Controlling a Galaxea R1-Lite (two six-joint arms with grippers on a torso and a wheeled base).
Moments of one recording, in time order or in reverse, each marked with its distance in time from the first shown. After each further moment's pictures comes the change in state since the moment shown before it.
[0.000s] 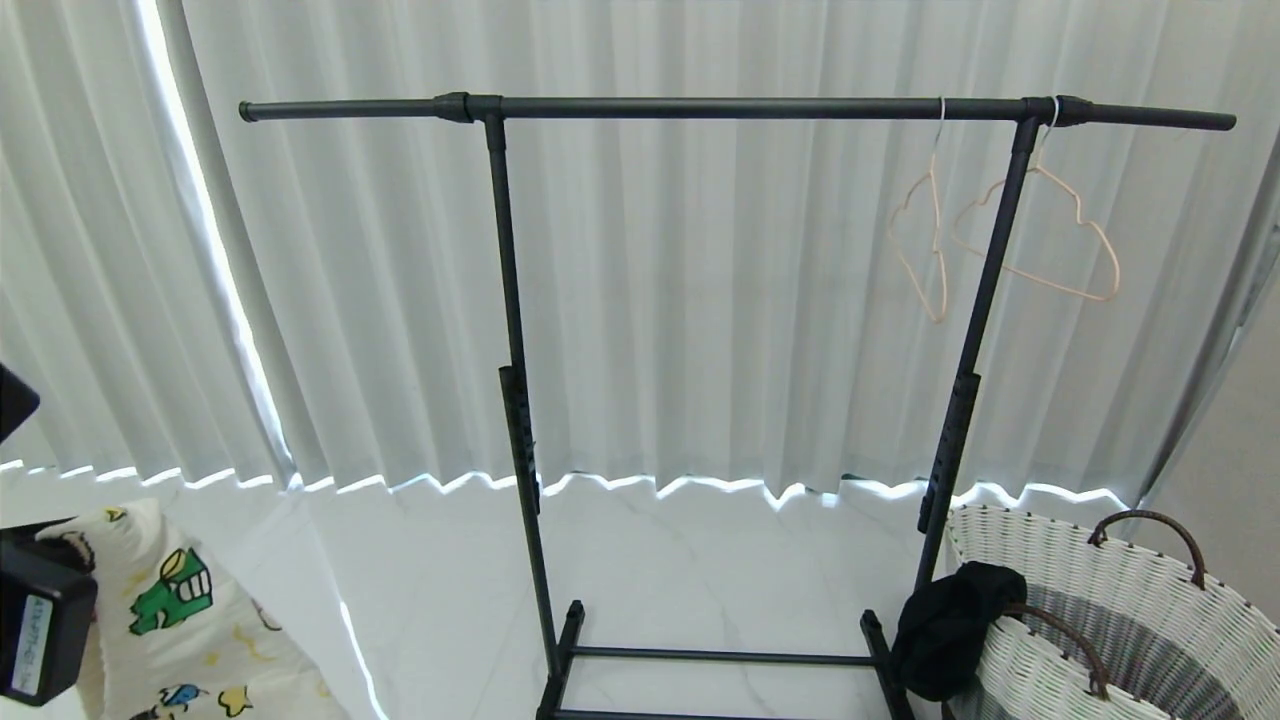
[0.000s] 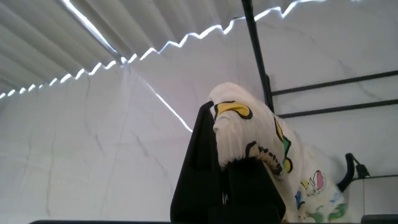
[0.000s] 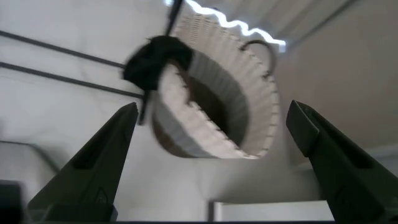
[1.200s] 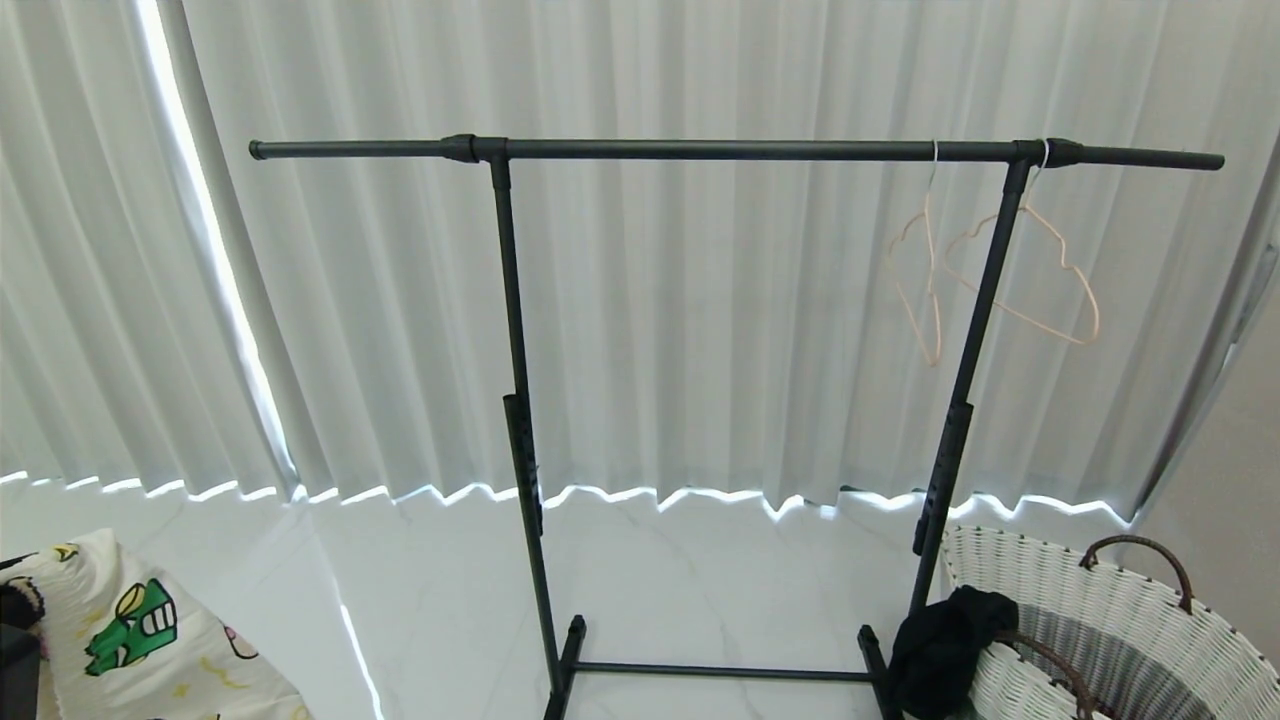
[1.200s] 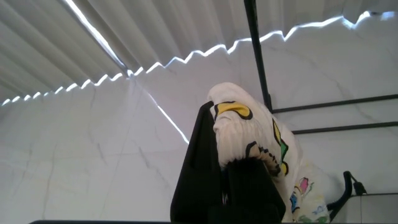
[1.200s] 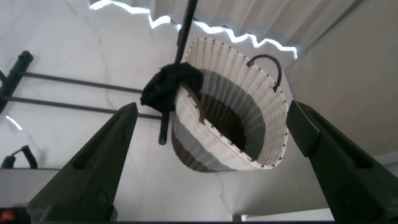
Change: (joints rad) left arm 0.006 -0.114 0.104 -0.077 0.002 0.007; right arm -0.073 -0.046 0.036 -0.072 0.066 0.057
